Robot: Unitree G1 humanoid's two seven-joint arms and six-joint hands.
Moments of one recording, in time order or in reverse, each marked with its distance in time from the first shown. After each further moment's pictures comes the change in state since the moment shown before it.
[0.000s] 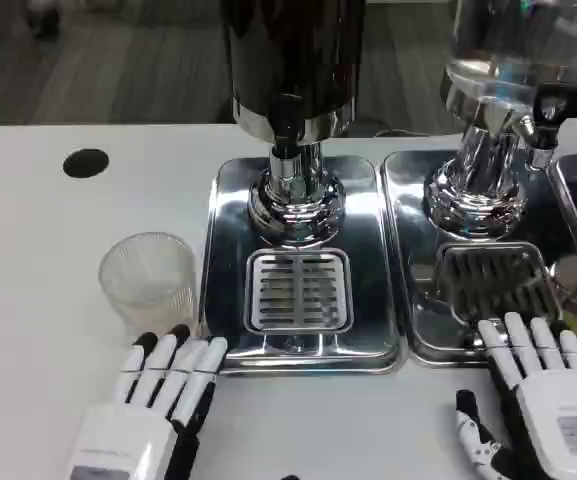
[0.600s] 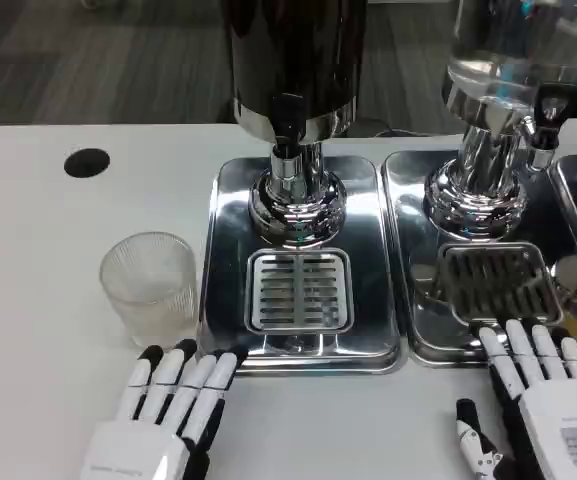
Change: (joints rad) left arm 0.033 0.017 -0.083 -0.027 0.026 0.101 0.049; right arm 0.022 -0.004 0.001 0.012 -0.002 -0.024 -0.041
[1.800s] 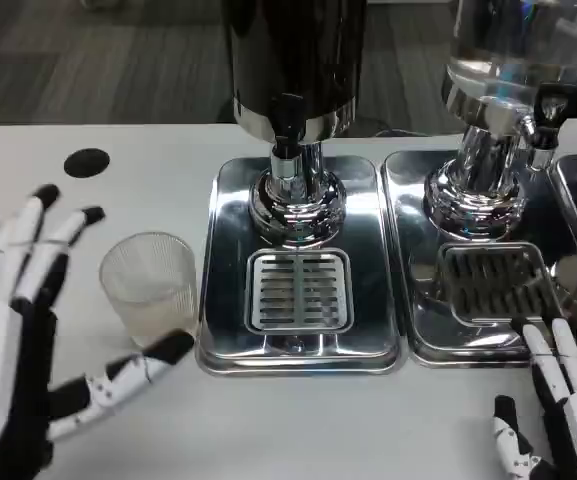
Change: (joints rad) left arm -0.042 0.025 0.324 -0.308 -0.282 0.026 -0.168; right arm 0.112 -0.012 -0.095 -0.116 0.044 -0.036 -0.009
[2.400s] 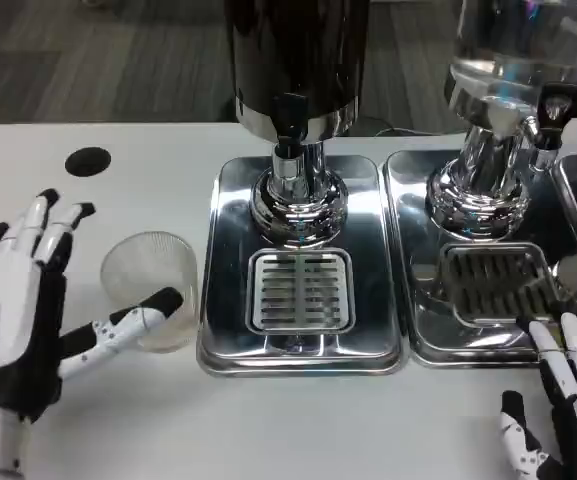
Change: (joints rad) left arm -0.259 0.015 -0.039 0.214 -0.018 0.185 -0.243; right arm 0.005 -0.002 -0.028 0.002 0.010 -0.052 -0.020
